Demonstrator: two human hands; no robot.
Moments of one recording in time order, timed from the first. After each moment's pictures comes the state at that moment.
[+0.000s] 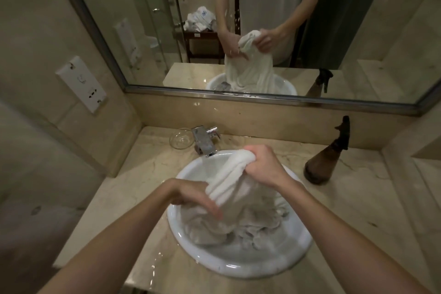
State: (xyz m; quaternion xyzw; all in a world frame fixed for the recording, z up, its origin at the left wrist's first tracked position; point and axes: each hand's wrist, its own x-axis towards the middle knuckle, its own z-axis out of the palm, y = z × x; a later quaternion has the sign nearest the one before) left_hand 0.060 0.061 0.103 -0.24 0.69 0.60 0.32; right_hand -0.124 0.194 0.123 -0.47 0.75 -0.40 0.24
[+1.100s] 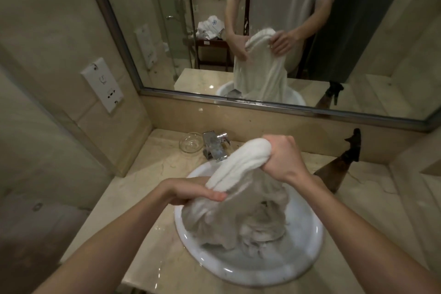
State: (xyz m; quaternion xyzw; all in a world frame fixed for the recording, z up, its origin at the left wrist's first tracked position) left_hand 0.087 0.051 0.138 -0.20 0.65 0.70 0.23; right_hand -0.125 0.193 0.167 -0.52 0.78 -0.34 0.06
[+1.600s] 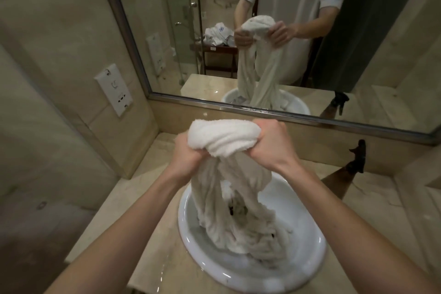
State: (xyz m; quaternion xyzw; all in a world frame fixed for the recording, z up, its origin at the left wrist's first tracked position) left_hand 0.071 0.048 0.191 -0.28 0.63 0.62 -0.37; right_hand -0.091 0.159 0.234 -0.53 0.76 -0.37 0.06
